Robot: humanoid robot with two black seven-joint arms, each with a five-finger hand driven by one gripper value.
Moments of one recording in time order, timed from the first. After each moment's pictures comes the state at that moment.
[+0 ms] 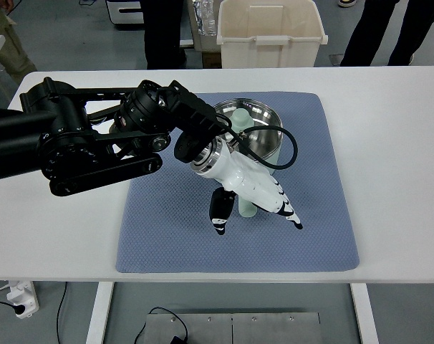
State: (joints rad) left arm -1.42 0.26 -0.08 -1.36 1.63 -0.61 -0.34; right arm -0.02 0.00 0.39 0.13 -0.47 -0.03 -0.11
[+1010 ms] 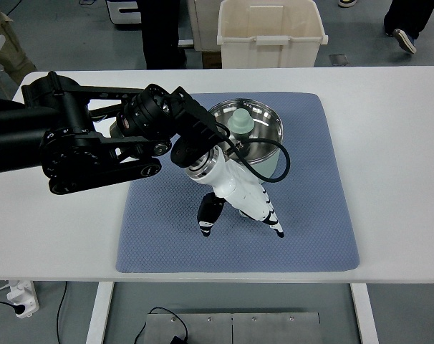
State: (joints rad) left arm -1.48 0.25 0.04 -1.36 1.65 -0.61 -0.35; right arm -0.02 0.00 0.39 0.13 -0.47 -0.03 -0.11
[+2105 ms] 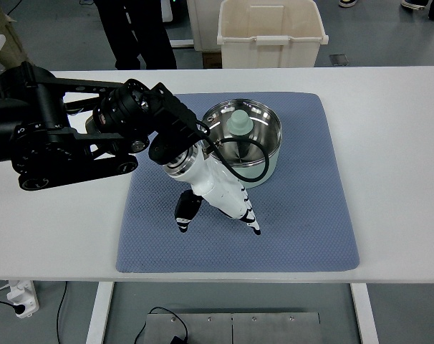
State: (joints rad) left arm -1.55 0.35 0.11 -1.44 1.65 -0.61 -0.36; right arm -0.02 0.00 0.39 0.13 -0.47 -0.03 -0.11
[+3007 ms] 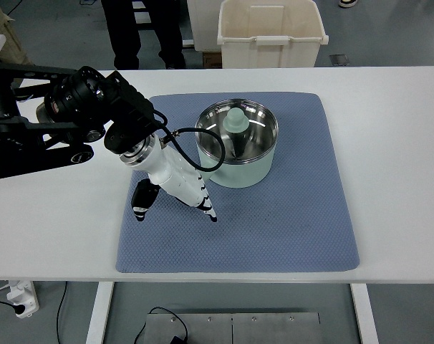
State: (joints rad) left arm -1.65 0.49 0.25 -1.50 1.65 -0.61 -0.37; right arm -0.02 0.00 0.39 0.13 -0.47 -0.03 -0.11
